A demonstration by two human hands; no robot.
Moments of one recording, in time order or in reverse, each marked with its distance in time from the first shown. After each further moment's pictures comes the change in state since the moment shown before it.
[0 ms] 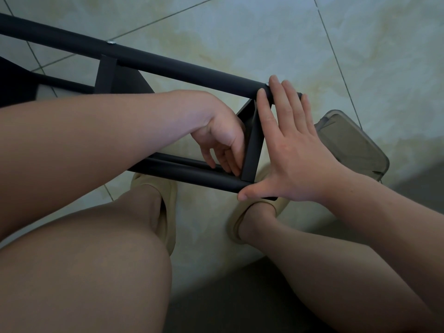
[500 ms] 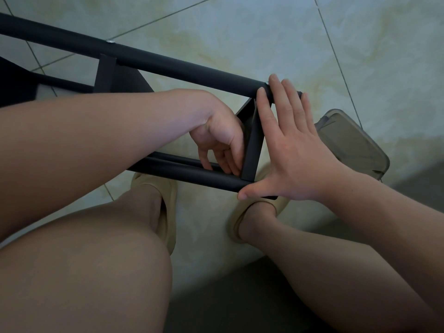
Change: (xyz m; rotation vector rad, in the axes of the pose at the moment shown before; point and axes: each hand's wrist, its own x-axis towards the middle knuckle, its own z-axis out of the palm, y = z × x) left_hand -0.001 -0.001 0.000 -0.026 -0.046 -0.024; right_hand 0.001 0.001 0.000 -0.004 0.001 -0.003
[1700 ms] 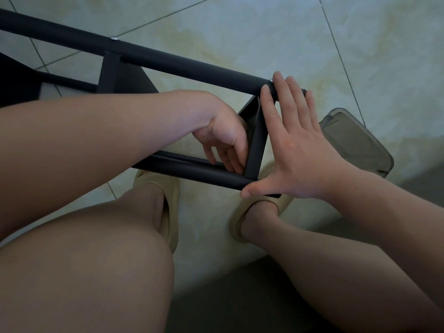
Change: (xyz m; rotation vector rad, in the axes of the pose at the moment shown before) left_hand -0.001 -0.003 0.004 0.053 0.064 0.034; right_hand 0.001 0.001 0.001 0.000 0.011 -0.005
